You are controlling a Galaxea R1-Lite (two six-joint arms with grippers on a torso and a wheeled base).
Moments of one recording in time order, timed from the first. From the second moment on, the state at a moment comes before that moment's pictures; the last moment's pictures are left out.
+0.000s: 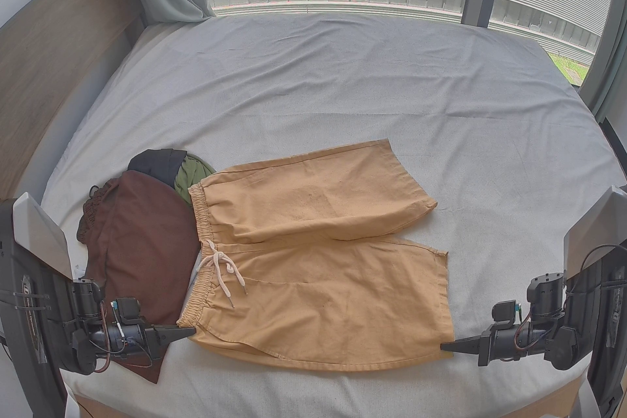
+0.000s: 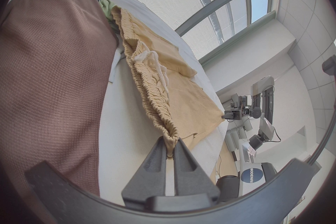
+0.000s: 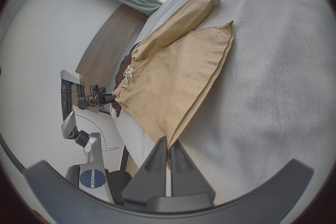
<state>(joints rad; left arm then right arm) 0.17 2.41 -0.12 -1.54 -1.03 -0.01 0.12 2.35 -0.03 -1.54 0.80 0.16</state>
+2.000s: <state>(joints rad) 0.13 2.15 -0.27 -1.55 -1.10 -0.47 0.13 2.09 -0.22 -1.54 0.81 0.52</state>
